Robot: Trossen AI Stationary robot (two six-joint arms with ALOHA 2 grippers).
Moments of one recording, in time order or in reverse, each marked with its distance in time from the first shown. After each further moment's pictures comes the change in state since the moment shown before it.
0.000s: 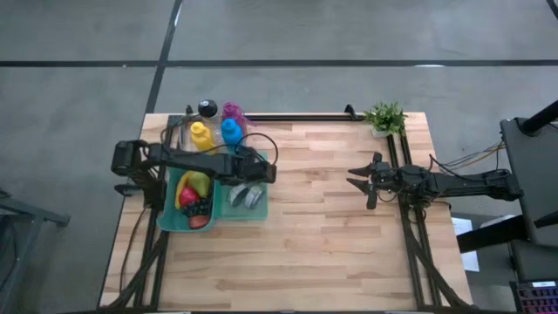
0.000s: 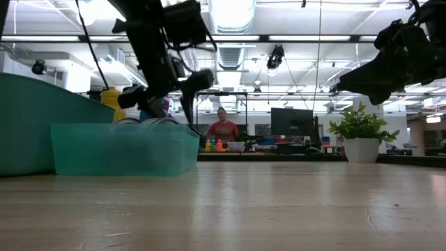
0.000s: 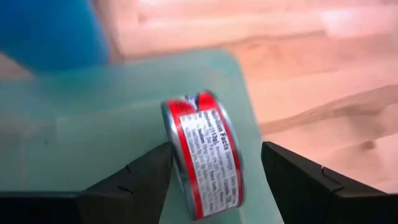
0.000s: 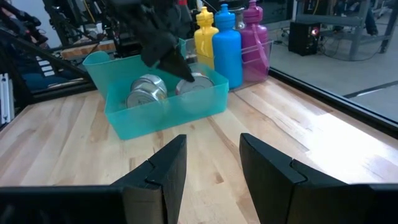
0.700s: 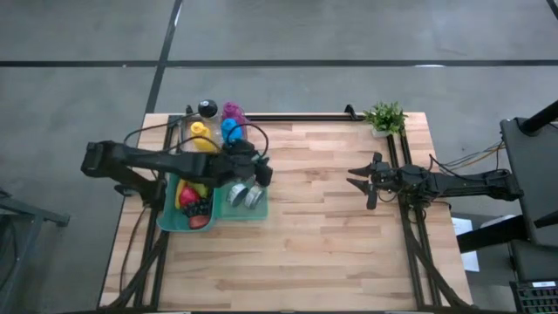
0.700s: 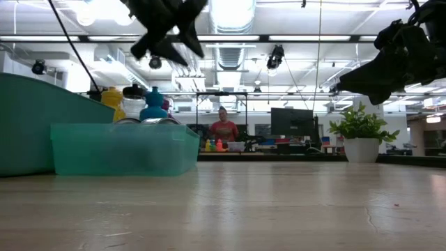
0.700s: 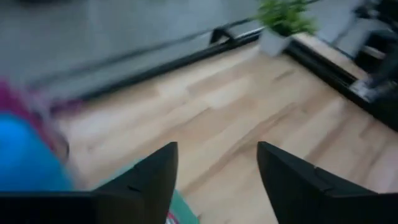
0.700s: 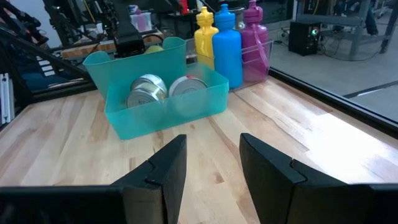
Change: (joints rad) left arm -0.108 -0.271 0.004 0.185 -0.150 0.490; right arm 0.000 0.000 0.000 0.000 0.000 0.000
